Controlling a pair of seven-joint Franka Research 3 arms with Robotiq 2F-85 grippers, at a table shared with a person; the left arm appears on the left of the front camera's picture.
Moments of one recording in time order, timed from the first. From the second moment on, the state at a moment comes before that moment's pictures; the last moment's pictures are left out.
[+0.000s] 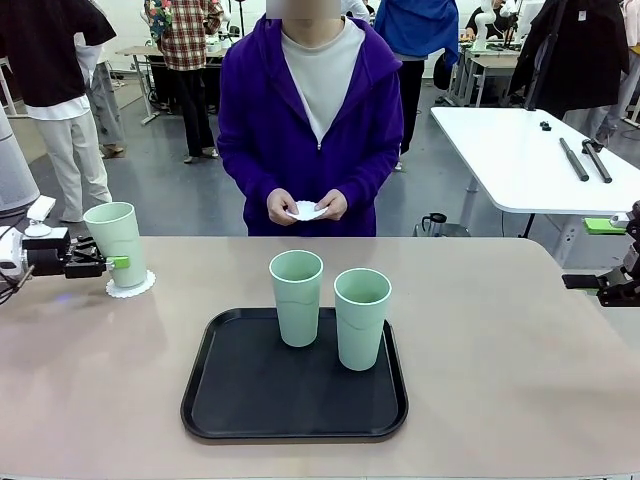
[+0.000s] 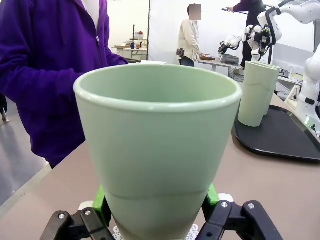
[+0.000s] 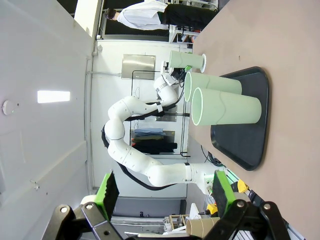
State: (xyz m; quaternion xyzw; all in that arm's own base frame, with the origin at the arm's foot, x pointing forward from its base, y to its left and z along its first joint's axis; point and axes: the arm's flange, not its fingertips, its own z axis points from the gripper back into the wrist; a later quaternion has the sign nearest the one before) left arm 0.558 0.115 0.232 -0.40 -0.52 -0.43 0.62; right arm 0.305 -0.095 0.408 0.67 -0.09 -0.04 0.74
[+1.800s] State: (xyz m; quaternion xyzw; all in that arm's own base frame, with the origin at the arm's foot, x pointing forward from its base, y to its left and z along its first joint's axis) left arm 0.559 0.130 0.236 -0.36 -0.46 -0.48 0.65; right arm 0.305 -0.095 0.408 0.67 -0.09 -0.04 0.74
